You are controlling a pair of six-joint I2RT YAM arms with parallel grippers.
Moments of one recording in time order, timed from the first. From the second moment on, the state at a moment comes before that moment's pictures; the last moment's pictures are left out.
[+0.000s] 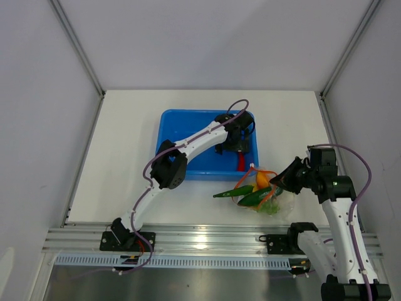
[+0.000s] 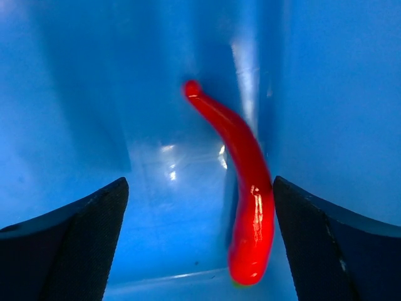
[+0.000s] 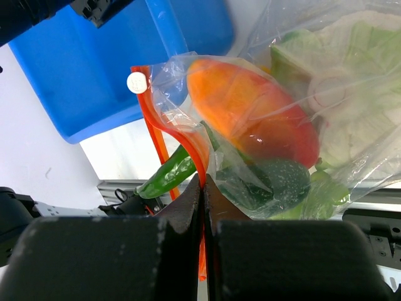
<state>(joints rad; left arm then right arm) -0.83 2.50 2.32 -1.00 -0.16 -0.76 0.03 0.77 0.86 -1.01 -0.40 0.76</state>
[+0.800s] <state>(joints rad) -0.76 2.49 2.25 -1.05 -0.12 -0.71 0.02 0.75 0.86 -1.01 -0.40 0.75</state>
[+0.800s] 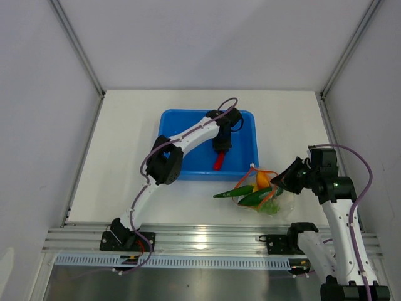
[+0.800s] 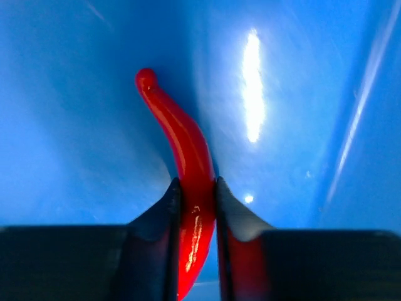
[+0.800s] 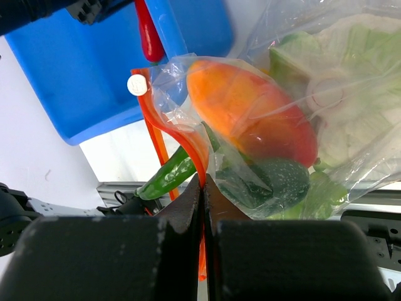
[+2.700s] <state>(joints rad) -0.80 1.63 1.51 -0.61 0.96 -0.25 0.02 0.80 0.86 -0.89 -0.43 0.78</state>
